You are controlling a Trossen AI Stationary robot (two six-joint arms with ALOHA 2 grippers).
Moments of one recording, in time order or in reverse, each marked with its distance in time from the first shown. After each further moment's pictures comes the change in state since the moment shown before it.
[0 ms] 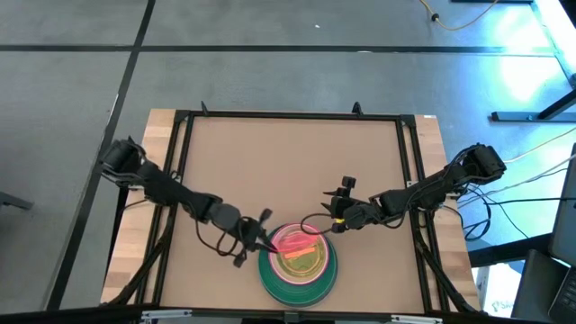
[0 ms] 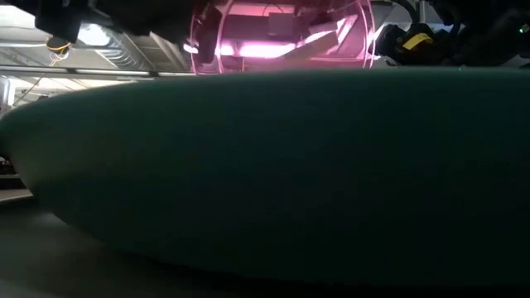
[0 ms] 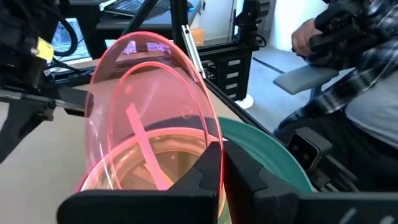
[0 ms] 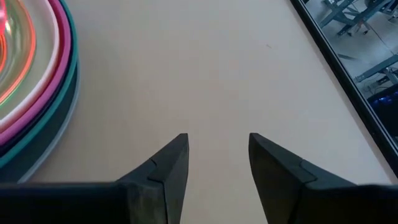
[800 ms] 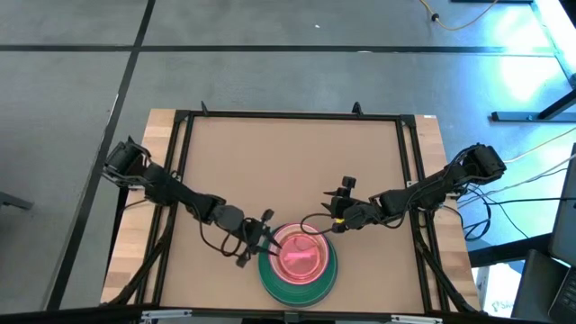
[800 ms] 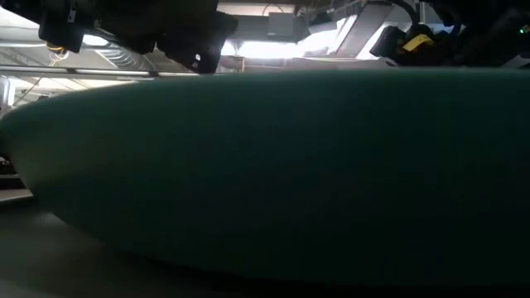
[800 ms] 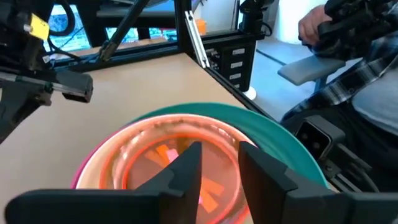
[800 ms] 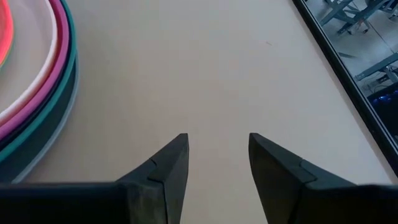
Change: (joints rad) left arm 0.012 0.056 0.000 0.027 -0.001 0.000; right arm 0.000 0.000 0.000 -0.011 0.000 0.004
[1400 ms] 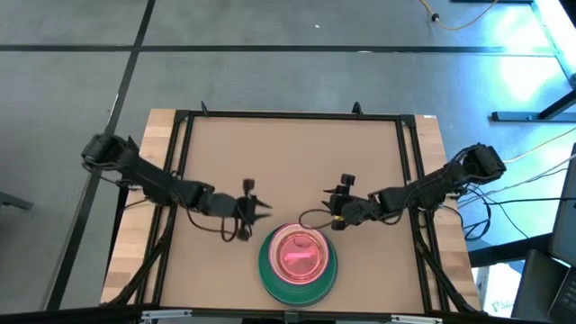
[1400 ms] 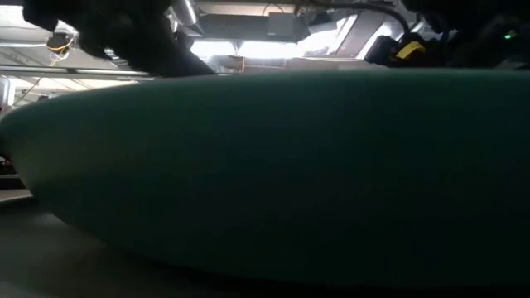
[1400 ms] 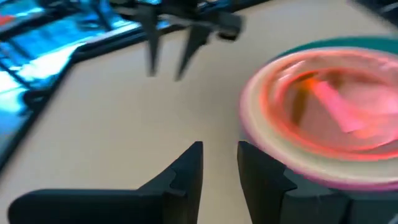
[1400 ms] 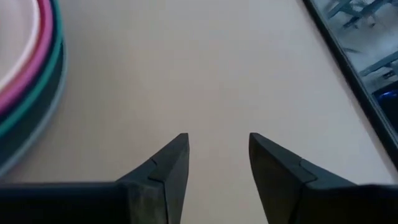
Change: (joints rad) left arm 0.055 -0.270 -0.045 -0.427 -0.438 0.090; right arm -0.036 -0.001 0.000 -0.010 -0.037 -0.025
